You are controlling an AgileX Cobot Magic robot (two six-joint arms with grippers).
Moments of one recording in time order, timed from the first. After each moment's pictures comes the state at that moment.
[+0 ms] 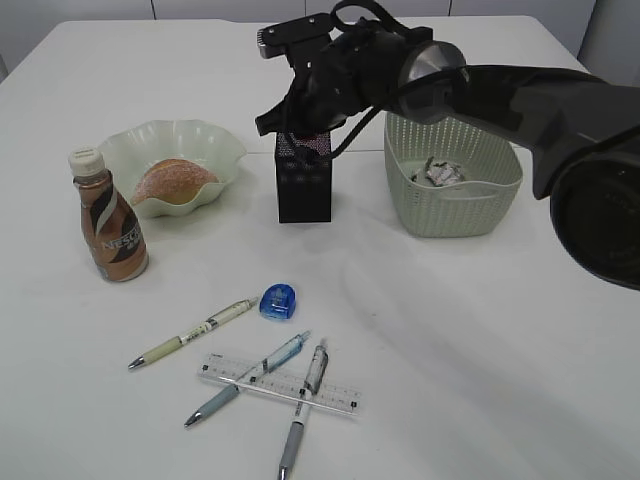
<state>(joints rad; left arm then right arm) -0.17 1.09 -0.94 0.07 1.23 -0.12 0.48 2.48 -2.25 -0.37 0.57 0.30</state>
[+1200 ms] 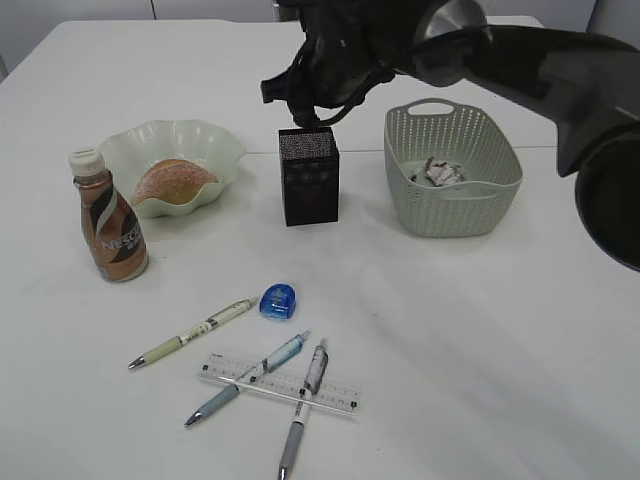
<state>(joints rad) -0.17 1.09 -0.94 0.09 1.23 -0.12 0.48 2.42 -2.30 -0.34 0.74 0.38</state>
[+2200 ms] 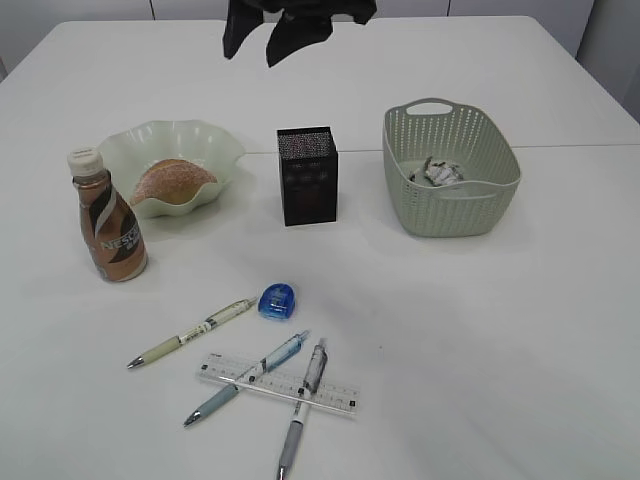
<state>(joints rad) -0.17 1.09 -0.94 0.08 1.23 -0.12 0.52 2.21 -2.47 0.23 1.25 0.25</state>
